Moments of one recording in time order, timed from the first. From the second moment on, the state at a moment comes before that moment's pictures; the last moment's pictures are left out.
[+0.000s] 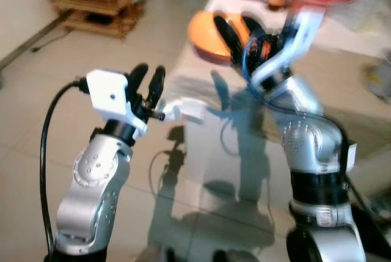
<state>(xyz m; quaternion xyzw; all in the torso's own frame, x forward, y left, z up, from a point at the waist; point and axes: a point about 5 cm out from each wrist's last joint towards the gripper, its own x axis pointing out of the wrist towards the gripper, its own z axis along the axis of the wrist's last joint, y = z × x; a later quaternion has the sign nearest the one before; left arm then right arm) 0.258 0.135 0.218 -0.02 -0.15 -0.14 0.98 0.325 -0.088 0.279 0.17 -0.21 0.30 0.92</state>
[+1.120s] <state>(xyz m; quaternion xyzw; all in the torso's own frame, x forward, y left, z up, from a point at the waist) 0.238 0.116 0.219 0.05 -0.15 -0.30 0.94 0.370 -0.184 0.230 0.18 0.12 -0.11 0.97</state>
